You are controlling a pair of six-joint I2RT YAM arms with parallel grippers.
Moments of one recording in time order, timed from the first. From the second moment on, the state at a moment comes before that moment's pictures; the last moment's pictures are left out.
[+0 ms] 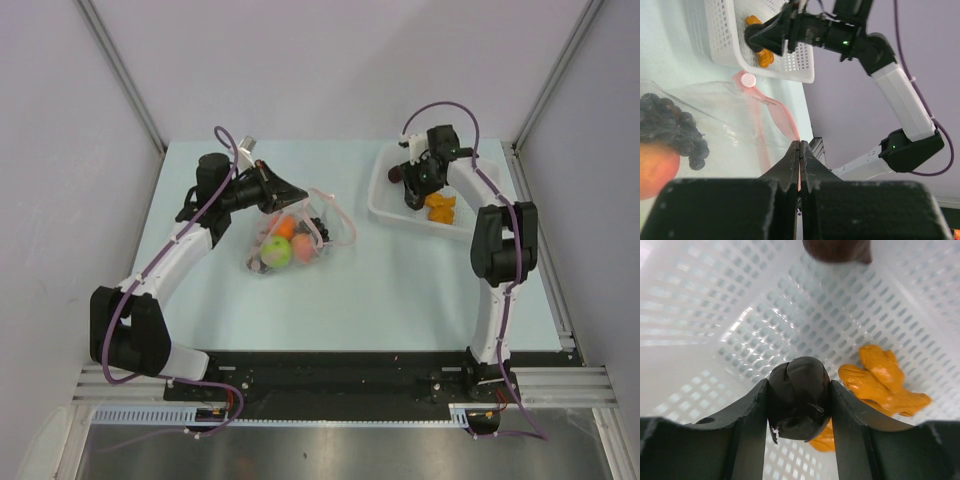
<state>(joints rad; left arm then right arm) -0.24 1.41 1.08 0.03 0.74 -0.96 0.15 2.12 1.76 -0.64 -0.19 -0.33</state>
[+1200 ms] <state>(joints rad) -0.24 1.41 1.08 0.03 0.74 -0.96 0.60 1.80 1.59 -0.53 -0.50 -0.11</state>
